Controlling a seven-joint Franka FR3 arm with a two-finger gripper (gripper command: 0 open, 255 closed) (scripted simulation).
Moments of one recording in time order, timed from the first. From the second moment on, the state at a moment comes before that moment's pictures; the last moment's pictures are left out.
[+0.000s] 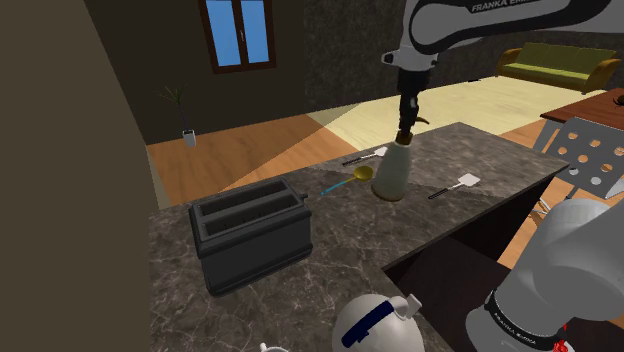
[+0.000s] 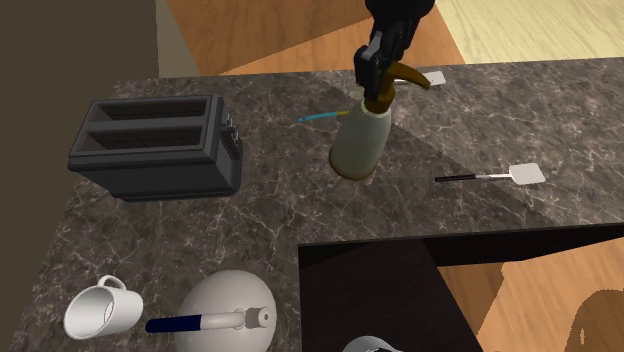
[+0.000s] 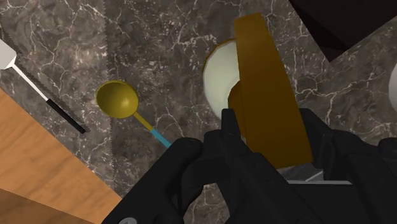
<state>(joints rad) 0.02 -0.43 -0.23 -2.19 -0.15 1.76 -0.77</state>
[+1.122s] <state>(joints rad) 0.03 -0.40 -0.22 -1.92 -0.14 1.53 -0.79</state>
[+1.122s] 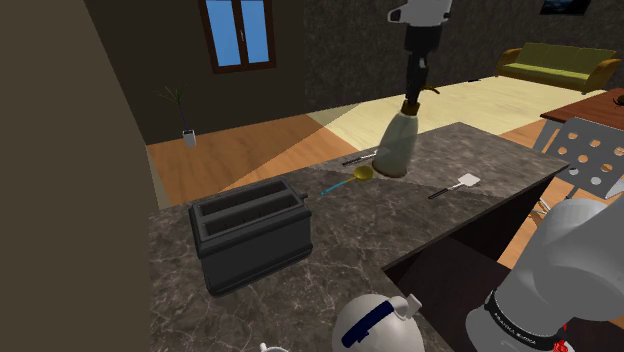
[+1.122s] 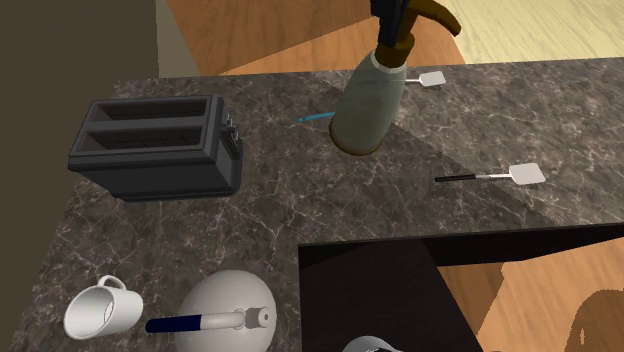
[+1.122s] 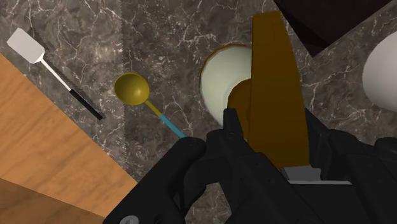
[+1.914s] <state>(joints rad) 0.04 -0.33 -0.22 -1.69 -0.13 1.37 -0.81</state>
